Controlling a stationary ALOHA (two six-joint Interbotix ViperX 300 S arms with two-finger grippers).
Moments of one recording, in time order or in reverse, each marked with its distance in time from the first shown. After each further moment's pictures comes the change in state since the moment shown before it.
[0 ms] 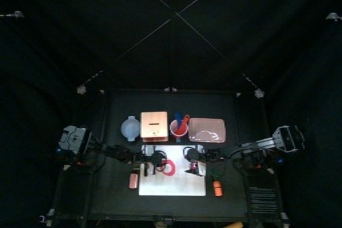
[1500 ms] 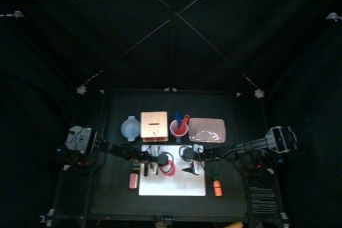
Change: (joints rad) left arm 0.038 0.080 -0.103 0.072 0.235 -0.006; right arm -0.023 0.089 -0.037 -0.018 -0.023 -0.002
